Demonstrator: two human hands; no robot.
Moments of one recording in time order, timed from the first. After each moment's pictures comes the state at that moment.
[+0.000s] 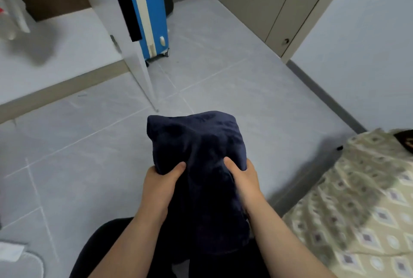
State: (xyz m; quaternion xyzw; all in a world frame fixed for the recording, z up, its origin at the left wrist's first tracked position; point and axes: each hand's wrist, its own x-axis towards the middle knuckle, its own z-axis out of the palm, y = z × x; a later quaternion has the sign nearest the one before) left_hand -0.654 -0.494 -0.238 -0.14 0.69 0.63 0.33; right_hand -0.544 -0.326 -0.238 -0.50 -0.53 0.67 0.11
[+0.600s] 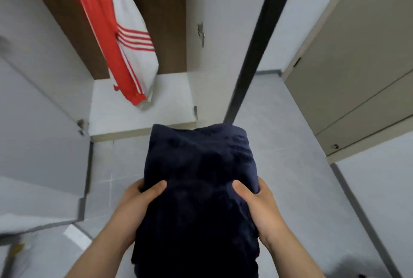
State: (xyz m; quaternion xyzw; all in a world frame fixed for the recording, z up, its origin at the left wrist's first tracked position) left_hand -0.843 -0.609 0.114 -0.19 0.65 0.68 0.28; right_hand -0.774 -0.344 0.123 -0.33 -0.63 0.70 -0.07
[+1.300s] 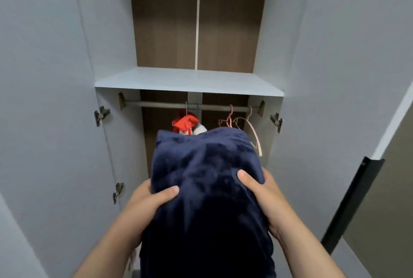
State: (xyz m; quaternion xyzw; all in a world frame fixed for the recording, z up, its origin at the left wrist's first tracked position) left_hand -1.022 -0.767 0.461 -0.03 0.66 0.75 0.01; right_hand -1.018 -0.509 0.488 -0.04 -0.68 0.73 0.03
